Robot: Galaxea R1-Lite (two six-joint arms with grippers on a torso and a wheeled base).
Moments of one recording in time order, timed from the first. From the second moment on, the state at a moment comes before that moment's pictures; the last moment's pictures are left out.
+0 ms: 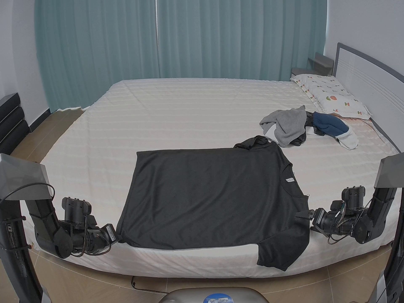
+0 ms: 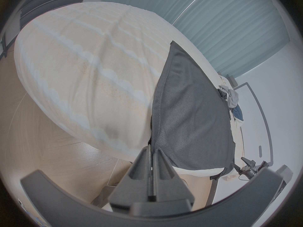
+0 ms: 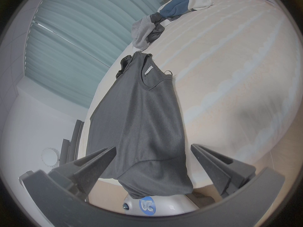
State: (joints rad) left arm -0.04 2.20 -0.35 -0.97 -0.28 -0.61; right arm -0.01 2.25 -0.42 -1.13 0.38 0.62
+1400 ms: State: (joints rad) left arm -0.04 2.19 -0.35 -0.98 -0.28 -0.62; right arm 0.00 2.38 -0.84 -0.97 0.33 0.61
